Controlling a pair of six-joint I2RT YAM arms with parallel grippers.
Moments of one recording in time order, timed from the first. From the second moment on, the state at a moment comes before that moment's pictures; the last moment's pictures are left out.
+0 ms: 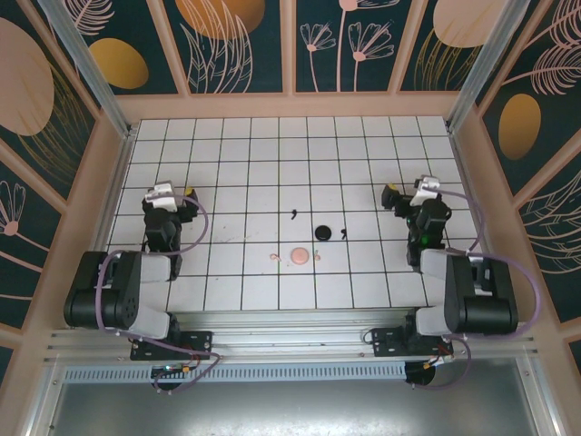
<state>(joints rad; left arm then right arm) -0.03 1.45 0.33 0.98 -0.16 -0.07 -0.05 1.34 0.38 0.77 -0.08 0.14</state>
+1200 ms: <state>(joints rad) -0.14 1.46 0.75 -0.05 0.20 -0.40 0.47 1.66 1.25 -0.72 -0.15 0.52</state>
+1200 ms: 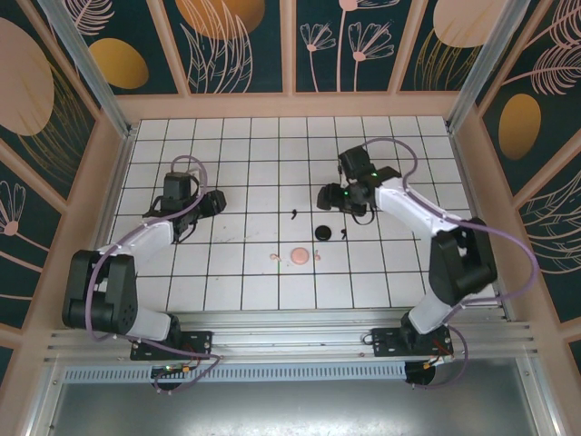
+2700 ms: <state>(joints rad) -0.15 1.60 0.83 -0.08 0.21 -0.39 0.58 2.06 1.48 -0.96 -0.11 0.54</state>
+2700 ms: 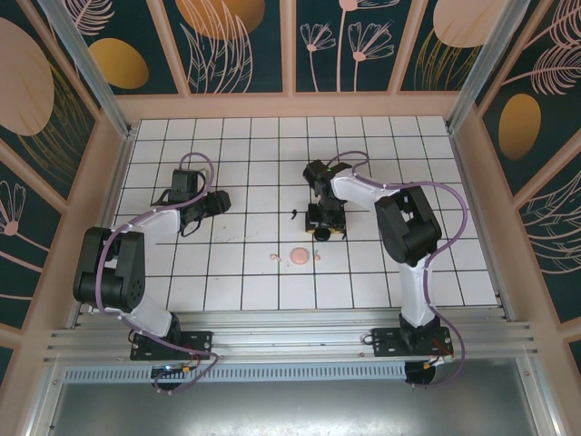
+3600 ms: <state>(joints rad) -0.18 1.48 0.83 0.13 0.50 -0.38 0.58 1.65 1.02 -0.34 -0.10 0.64</state>
